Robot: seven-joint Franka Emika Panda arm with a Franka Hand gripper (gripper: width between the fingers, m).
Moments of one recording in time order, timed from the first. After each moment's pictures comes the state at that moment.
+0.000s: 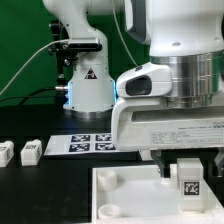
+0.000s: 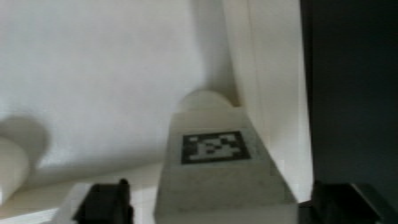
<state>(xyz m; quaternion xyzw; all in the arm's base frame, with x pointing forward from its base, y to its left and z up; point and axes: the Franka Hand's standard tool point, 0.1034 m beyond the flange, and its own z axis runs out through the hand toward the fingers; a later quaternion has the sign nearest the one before) 0.629 0.117 0.075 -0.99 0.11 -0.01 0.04</state>
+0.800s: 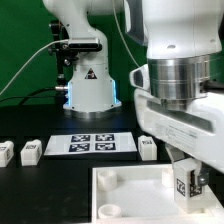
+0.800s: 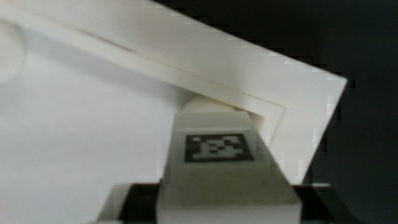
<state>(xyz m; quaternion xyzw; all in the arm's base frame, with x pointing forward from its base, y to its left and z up) 0.630 0.118 0.074 -0.79 0.61 0.01 0.04</state>
